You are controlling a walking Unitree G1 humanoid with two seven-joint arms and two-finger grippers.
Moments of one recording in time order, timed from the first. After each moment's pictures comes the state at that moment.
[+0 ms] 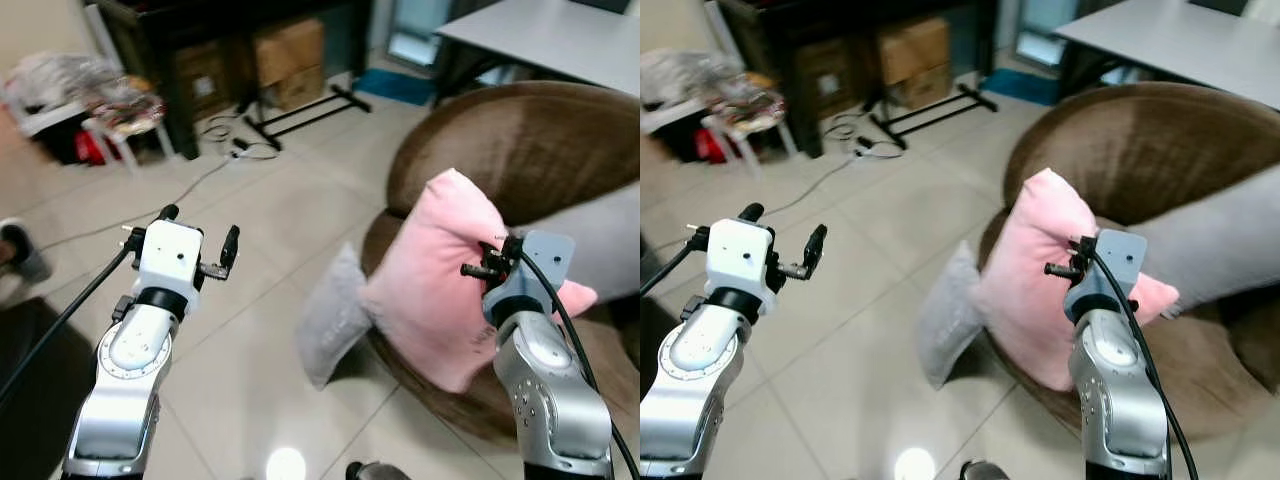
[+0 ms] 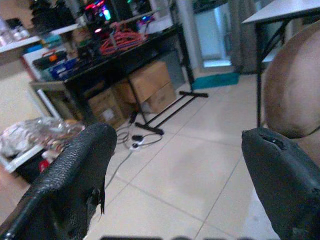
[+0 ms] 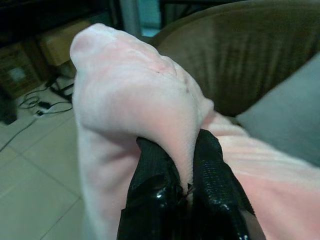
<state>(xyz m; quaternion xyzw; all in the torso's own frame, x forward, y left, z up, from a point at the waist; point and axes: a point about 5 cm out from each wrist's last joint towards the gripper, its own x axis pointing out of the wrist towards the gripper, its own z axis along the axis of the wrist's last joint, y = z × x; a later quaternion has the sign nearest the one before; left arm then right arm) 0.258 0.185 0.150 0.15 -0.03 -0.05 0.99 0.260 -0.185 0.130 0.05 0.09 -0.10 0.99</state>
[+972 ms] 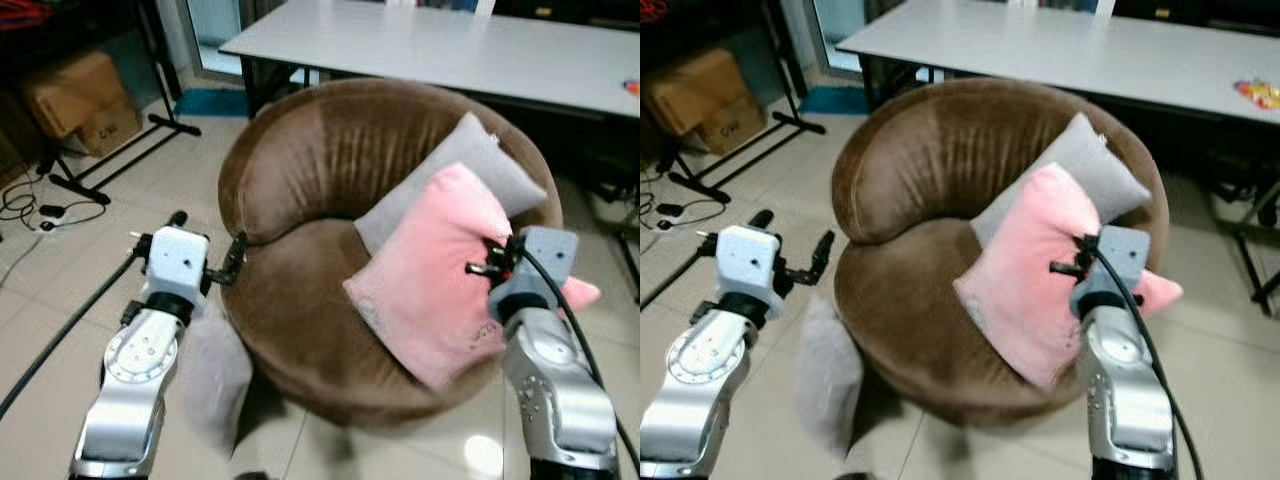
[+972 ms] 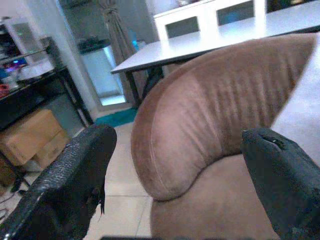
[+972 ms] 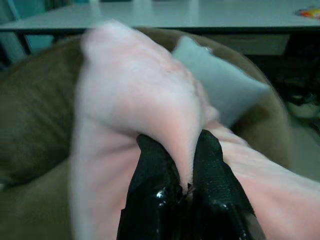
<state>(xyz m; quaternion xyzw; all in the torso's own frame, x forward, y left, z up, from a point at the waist) 0.256 0.184 0.142 0.15 -0.02 -0.06 0.99 0.264 -0.181 0.131 0.04 0.07 -0.08 0.99</state>
